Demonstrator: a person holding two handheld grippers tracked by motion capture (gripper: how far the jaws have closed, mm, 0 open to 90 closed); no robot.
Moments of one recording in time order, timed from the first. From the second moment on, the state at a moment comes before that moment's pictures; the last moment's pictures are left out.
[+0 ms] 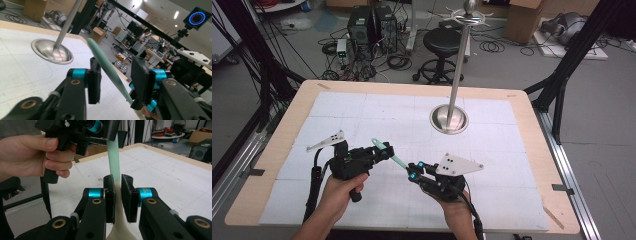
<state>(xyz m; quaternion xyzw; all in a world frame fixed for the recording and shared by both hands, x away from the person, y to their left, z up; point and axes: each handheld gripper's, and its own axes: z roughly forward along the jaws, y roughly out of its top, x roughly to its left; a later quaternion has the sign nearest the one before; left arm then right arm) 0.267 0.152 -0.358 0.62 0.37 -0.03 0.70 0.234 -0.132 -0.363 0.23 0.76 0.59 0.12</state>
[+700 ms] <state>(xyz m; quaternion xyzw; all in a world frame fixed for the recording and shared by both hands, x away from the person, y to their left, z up) 0.266 0.155 -0.356 0.63 0.32 -0.05 0.71 0.243 -0.138 -0.367 0.24 0.76 0.60 0.08</state>
